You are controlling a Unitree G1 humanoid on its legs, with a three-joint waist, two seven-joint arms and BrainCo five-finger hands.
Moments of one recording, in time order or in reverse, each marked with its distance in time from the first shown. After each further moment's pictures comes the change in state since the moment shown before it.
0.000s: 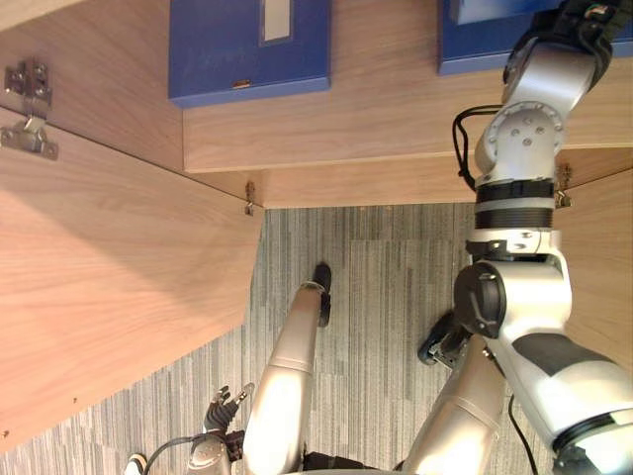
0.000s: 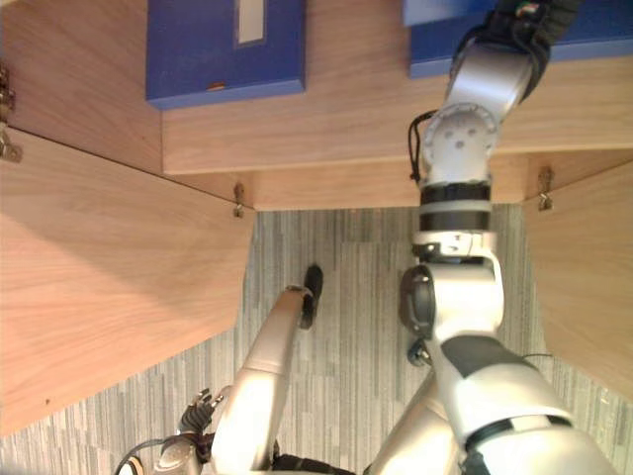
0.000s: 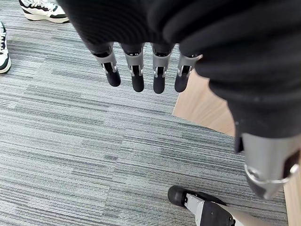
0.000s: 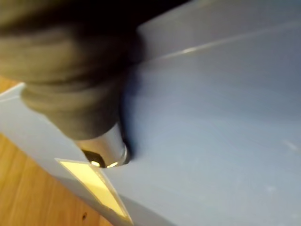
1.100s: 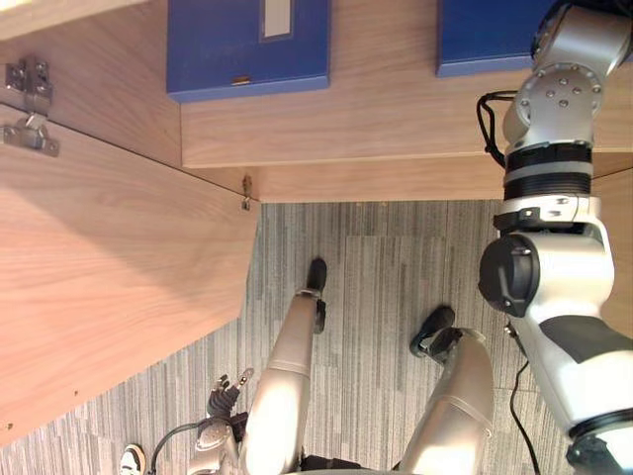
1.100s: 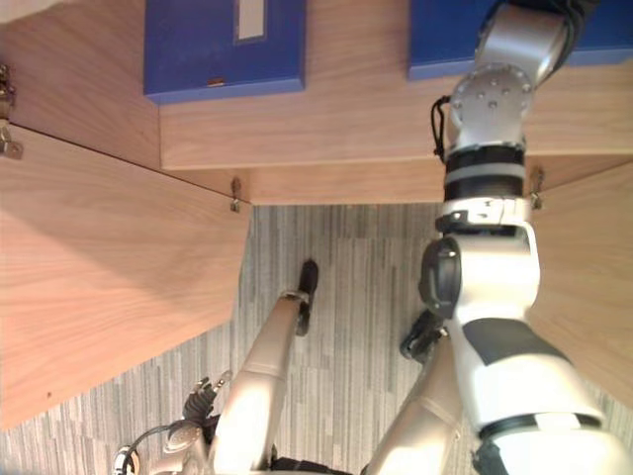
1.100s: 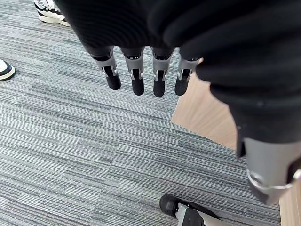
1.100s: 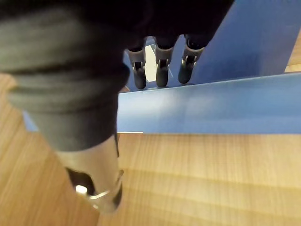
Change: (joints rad) left arm -0.083 -0.019 0.035 0.070 -0.043 -0.010 0.060; right arm -0.131 -0.089 0.045 0.205 0.041 0.008 -0.056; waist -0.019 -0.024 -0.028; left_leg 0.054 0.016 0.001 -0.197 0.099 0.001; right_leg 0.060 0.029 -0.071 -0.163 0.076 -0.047
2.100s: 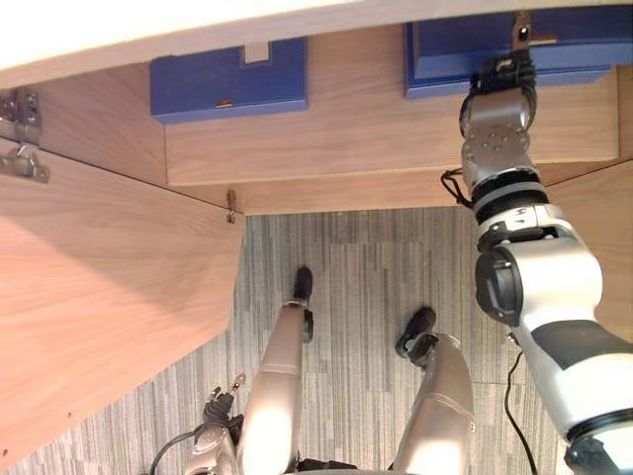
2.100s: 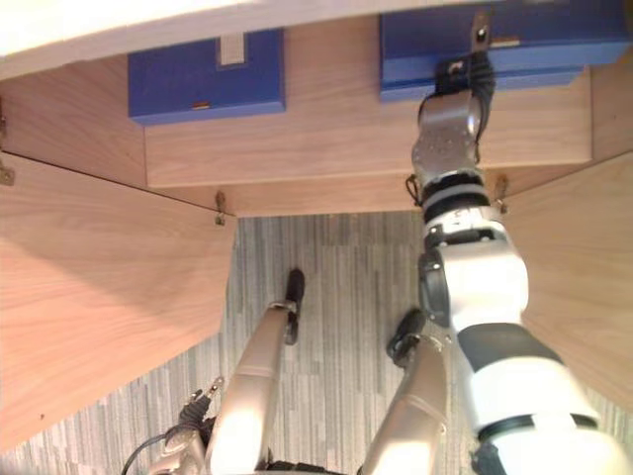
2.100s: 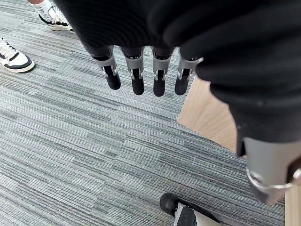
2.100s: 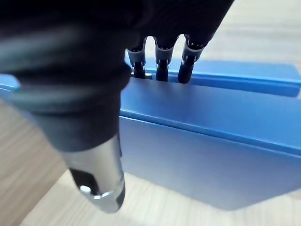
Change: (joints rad) left arm -0.043 -0.006 0.074 0.104 -0.069 0.014 0.017; right arm 0.056 0.001 0.173 0.381 -0.016 0.158 -0.005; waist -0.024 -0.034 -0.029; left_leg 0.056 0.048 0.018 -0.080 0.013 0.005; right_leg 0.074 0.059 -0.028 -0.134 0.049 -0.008
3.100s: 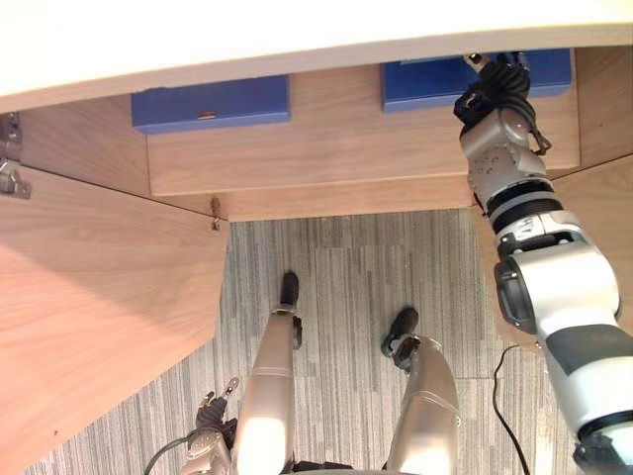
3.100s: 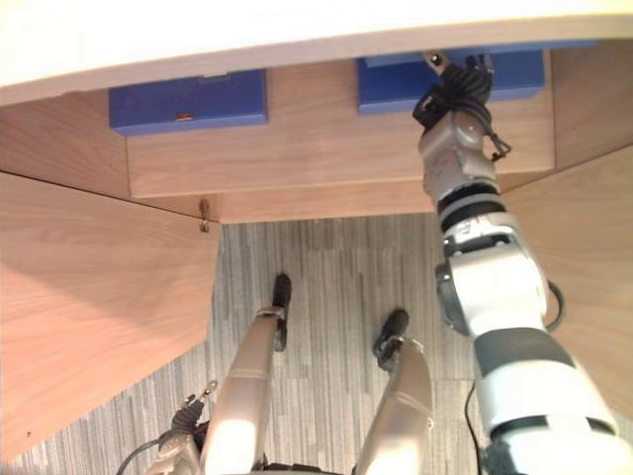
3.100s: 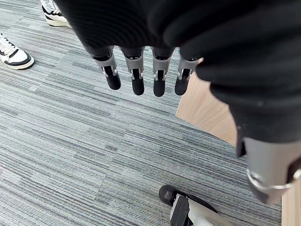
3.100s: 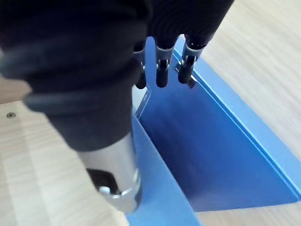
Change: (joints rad) left arm 0.013 0.028 -0.007 0.016 -0.035 -0.027 -0.006; right arm 0.033 -0.112 0.278 0.036 -0.358 0.181 0.146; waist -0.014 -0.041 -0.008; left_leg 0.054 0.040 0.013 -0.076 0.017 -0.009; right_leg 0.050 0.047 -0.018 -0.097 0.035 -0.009
